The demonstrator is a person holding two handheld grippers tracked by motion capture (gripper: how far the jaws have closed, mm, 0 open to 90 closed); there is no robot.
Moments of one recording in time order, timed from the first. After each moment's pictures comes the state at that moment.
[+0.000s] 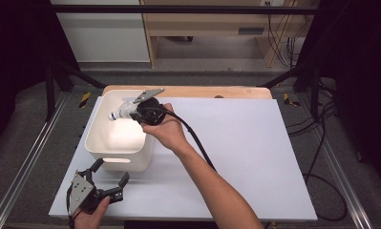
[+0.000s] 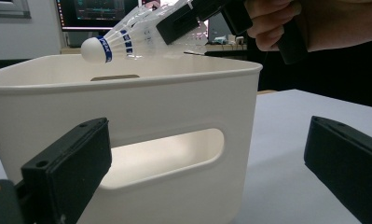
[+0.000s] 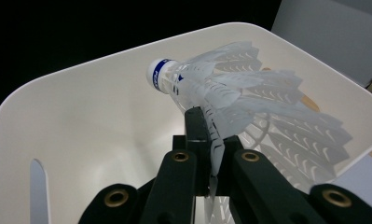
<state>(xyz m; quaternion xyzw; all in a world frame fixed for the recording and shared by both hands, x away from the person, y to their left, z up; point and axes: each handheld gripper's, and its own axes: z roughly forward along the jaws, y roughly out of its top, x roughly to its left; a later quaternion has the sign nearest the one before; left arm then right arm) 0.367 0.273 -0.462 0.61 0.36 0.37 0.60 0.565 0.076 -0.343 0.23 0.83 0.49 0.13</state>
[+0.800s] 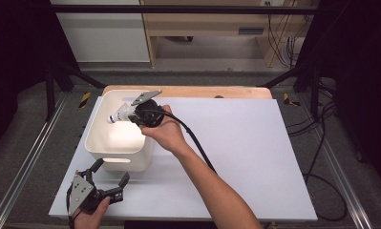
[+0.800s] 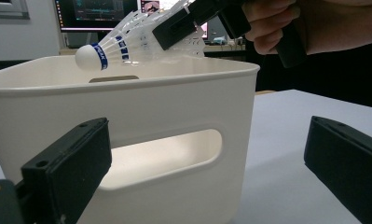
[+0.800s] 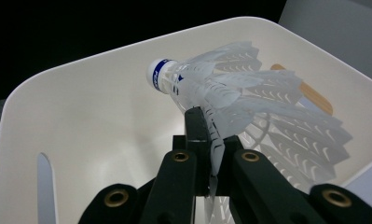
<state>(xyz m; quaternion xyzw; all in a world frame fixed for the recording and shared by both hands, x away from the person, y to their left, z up) 0.366 0.273 -0.462 0.61 0.35 0.37 0.60 0.562 0.080 -0.346 0.22 0.84 0.48 0.12</state>
